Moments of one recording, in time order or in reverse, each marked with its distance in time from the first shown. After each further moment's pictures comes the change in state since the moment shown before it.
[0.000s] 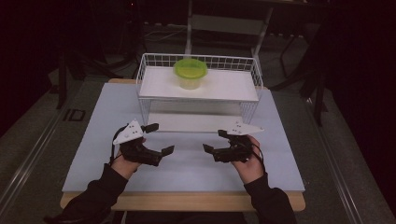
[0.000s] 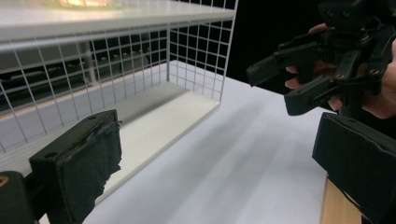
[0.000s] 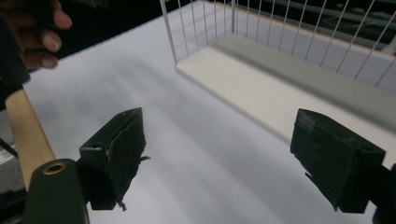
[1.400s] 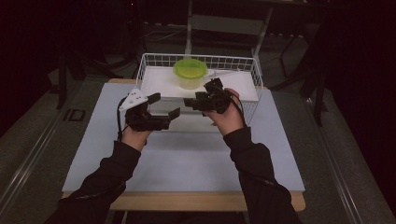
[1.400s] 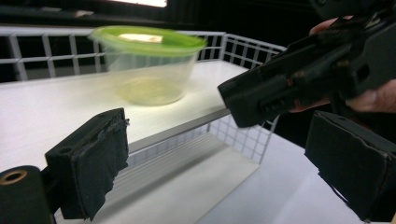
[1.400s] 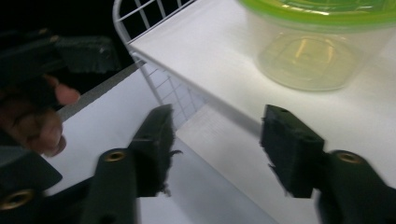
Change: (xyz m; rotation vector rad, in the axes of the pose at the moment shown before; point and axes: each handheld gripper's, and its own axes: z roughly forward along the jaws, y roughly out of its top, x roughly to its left) left arm 0.021 0.074 0.023 -0.111 0.156 -0.059; right arm -0.010 0.141 0.048 0.079 0.001 0.097
